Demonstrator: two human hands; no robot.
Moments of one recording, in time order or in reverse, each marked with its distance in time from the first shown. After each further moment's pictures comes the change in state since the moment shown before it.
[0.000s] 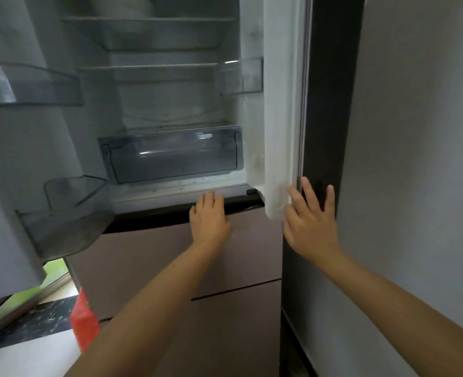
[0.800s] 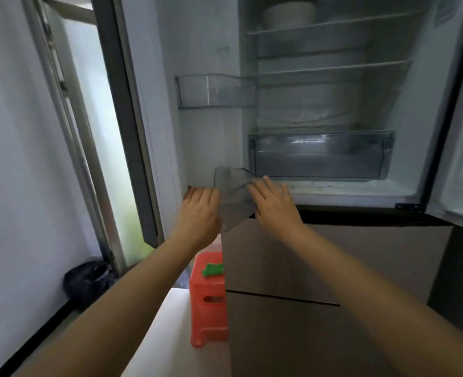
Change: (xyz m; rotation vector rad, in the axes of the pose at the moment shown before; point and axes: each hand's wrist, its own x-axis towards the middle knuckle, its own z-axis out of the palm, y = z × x) left_hand -0.088 -0.279 -0.159 0.557 0.188 0.056; right_hand 0.145 -0.313 -0.092 0.686 -0.275 -0.274
